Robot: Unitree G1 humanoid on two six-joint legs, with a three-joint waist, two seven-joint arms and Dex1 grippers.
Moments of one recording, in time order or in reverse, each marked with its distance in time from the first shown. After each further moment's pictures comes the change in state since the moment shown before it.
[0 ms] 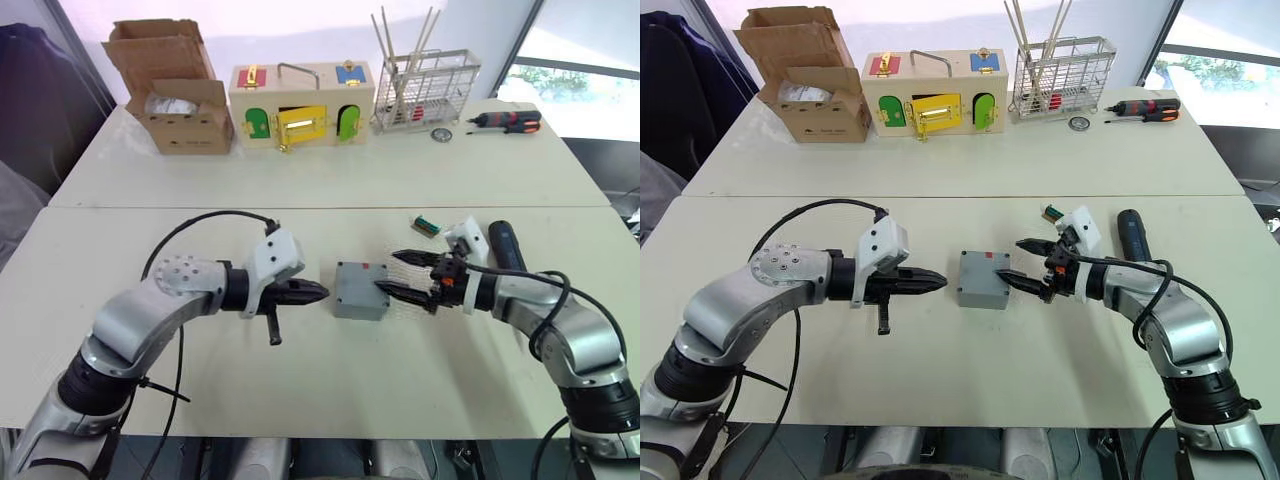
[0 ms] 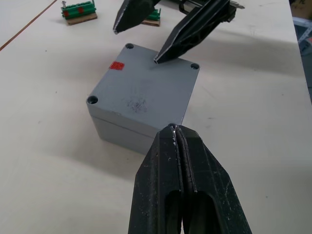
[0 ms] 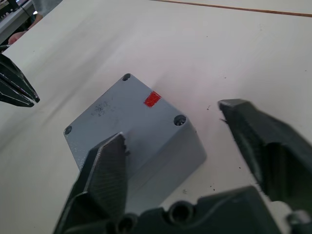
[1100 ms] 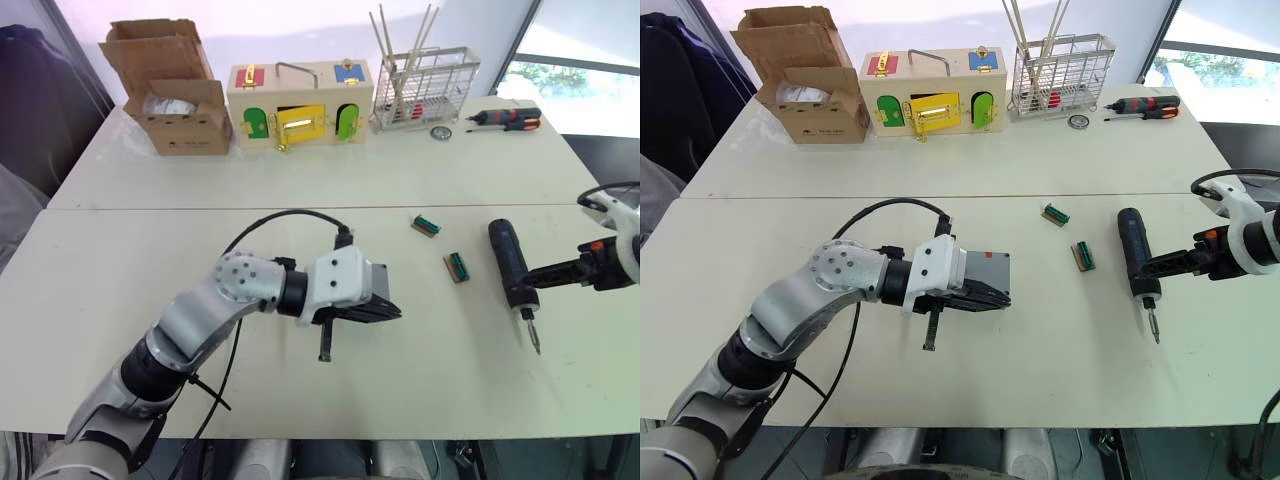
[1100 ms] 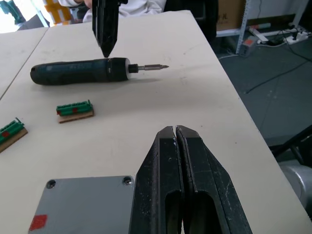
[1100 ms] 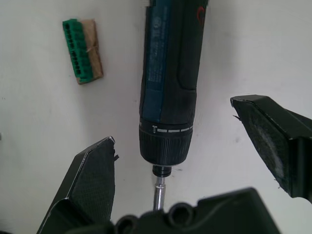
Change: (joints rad) left arm -0.109 -0.183 -0.216 -0.011 0.121 -0.212 -0.069; right arm -0.559 -0.582 0.370 0.698 -0.118 0.648 0.365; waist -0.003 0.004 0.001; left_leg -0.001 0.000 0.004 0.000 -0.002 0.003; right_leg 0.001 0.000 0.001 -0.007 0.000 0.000
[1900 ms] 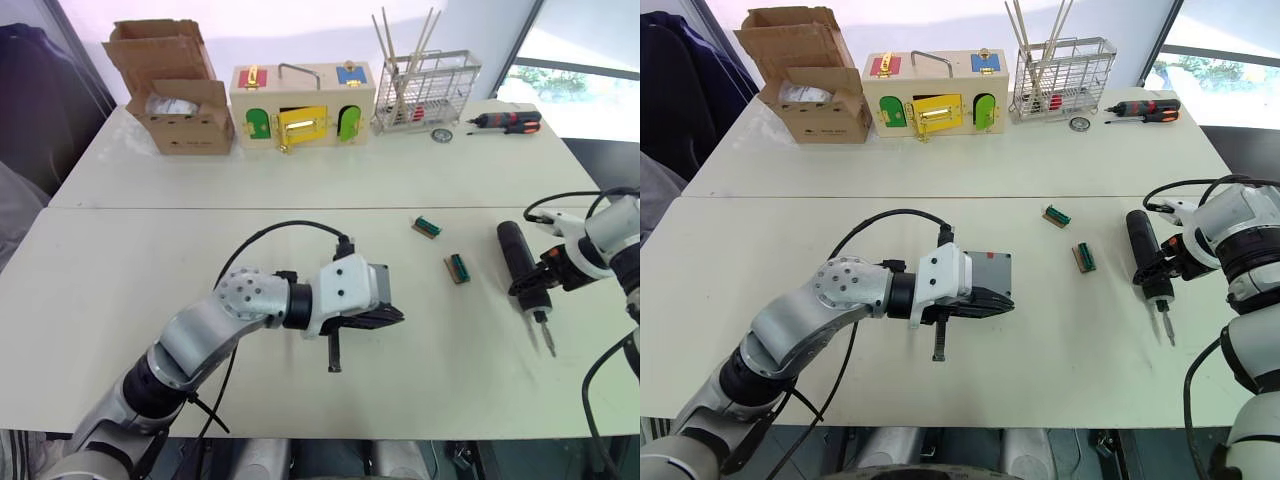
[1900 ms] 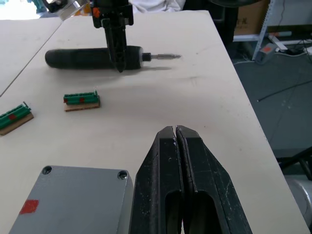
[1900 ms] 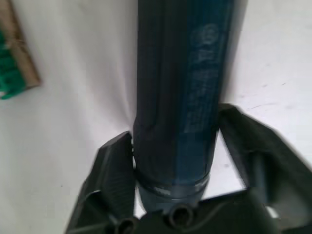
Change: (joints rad) left arm 0.044 -0.025 -0.015 -0.056 0.006 0.080 0.120; right arm -0.210 0.247 0.284 0.389 -0.407 -0.204 0.190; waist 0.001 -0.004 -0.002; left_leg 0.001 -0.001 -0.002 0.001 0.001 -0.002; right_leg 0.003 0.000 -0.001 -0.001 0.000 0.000
